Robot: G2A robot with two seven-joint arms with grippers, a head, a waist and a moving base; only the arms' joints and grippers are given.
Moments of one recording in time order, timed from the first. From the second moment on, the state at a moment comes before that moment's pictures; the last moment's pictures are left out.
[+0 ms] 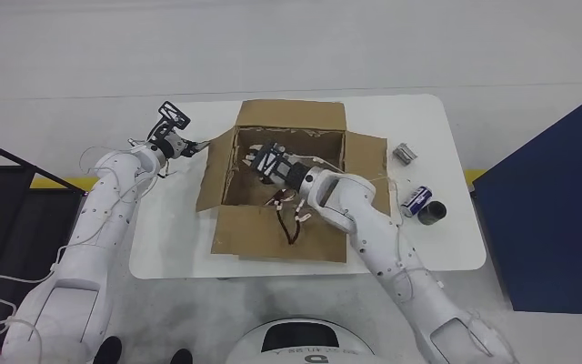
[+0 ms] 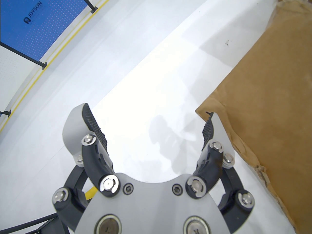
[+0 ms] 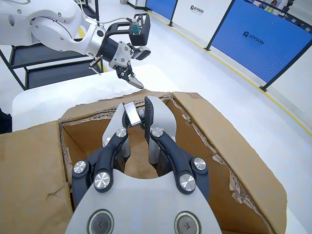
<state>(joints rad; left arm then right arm) 0.87 -1.11 -1.20 -0.83 1.58 -0.51 0.09 -1.14 -1.44 1.00 -1.52 -1.45 -0.42 0.18</state>
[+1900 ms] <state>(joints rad) 0.87 -1.11 -1.20 -0.83 1.58 -0.51 0.09 -1.52 -1.34 1.48 -1.71 -1.29 -0.17 0.17</state>
